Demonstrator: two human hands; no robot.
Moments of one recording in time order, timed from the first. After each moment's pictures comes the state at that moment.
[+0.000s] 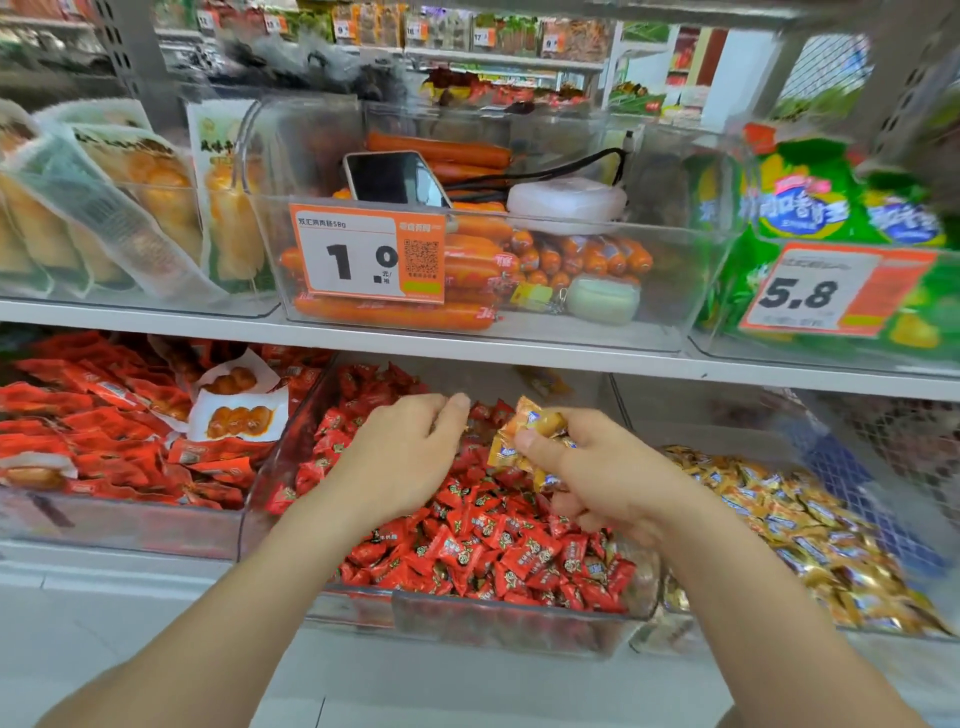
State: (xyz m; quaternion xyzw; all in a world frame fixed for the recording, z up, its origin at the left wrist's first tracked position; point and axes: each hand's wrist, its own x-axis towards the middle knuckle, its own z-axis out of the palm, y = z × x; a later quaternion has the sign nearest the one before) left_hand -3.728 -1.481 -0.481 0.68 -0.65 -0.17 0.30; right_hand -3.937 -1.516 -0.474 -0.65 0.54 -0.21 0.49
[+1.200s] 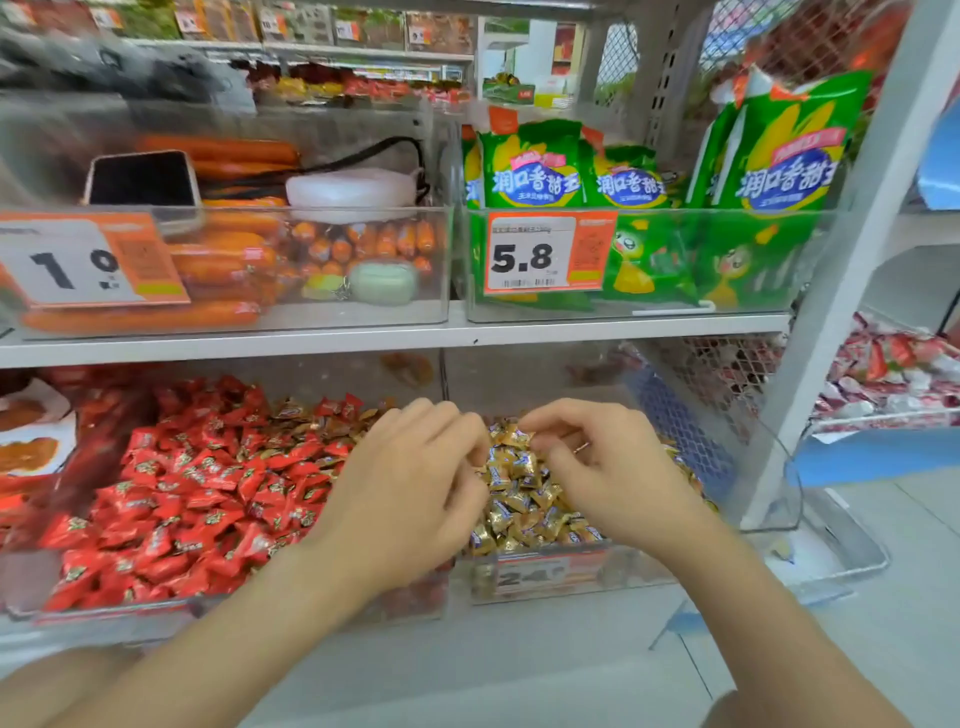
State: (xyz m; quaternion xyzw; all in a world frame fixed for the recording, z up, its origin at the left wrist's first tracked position) left_hand -3.883 -1.464 -0.493 0.42 -0.84 0.08 0.32; right_hand -4.104 -1.477 -0.482 -0.75 0.54 -0.34 0.19
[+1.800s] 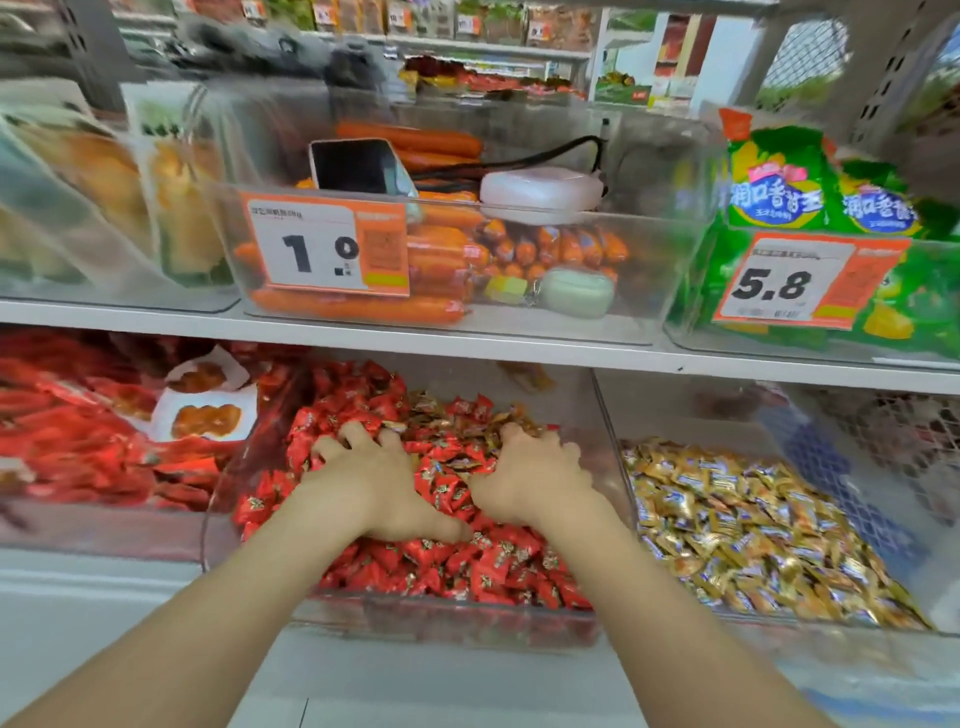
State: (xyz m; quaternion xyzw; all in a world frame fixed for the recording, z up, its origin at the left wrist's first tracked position) left_hand -3.733 -1.495 -0.502 0.79 -0.58 -0.16 -0.12; right_hand -3.890 -1.541 -0.516 -0.70 0.68 0.01 0.21
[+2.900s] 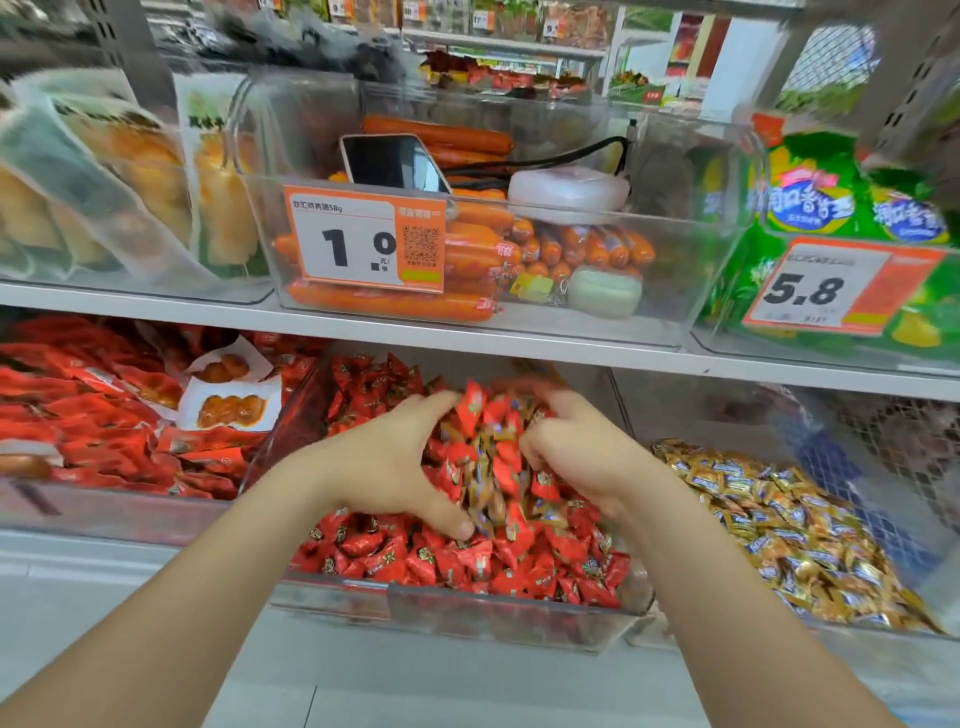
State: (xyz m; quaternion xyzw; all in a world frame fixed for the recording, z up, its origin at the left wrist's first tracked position) left_hand -3.698 -1.493 -0.486 0.61 -0.72 -0.32 0.12; right_hand -3.915 -1.542 -0.489 -0.66 0.50 -0.28 0.49
